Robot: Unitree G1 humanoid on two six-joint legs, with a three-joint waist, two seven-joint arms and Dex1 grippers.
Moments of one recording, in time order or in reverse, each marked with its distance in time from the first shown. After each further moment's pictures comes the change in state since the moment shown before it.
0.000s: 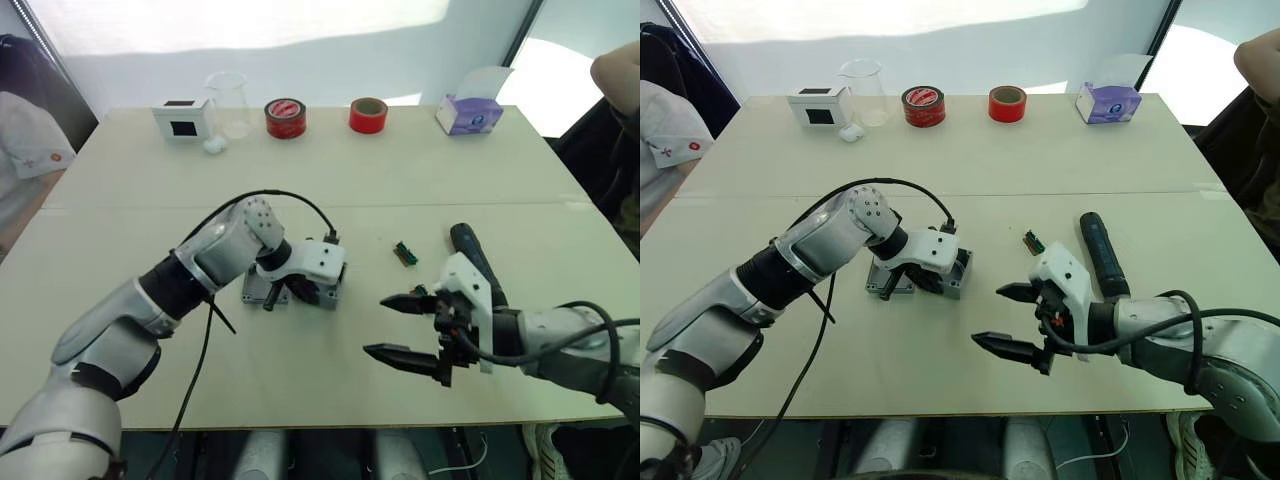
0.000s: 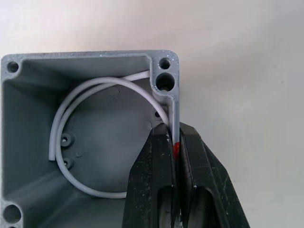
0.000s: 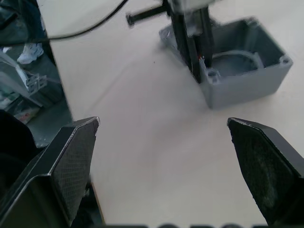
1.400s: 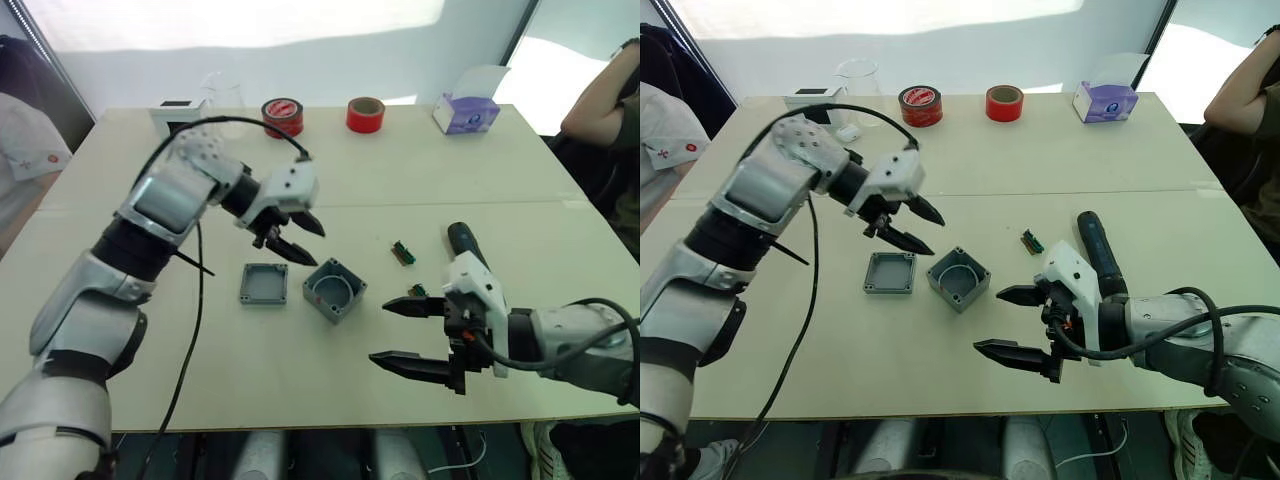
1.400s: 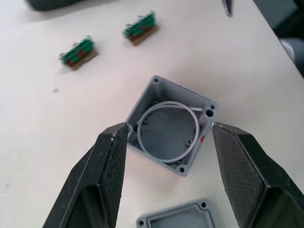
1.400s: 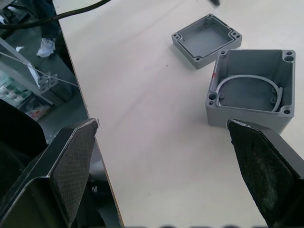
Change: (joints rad) left arm -0.071 0.099 0.342 -0.012 -0.247 0.394 0.097; right arm -0.065 -0.018 -0.030 0.018 0.086 -0.026 0.014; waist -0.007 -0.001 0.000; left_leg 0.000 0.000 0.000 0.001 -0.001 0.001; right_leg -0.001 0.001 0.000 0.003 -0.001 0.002
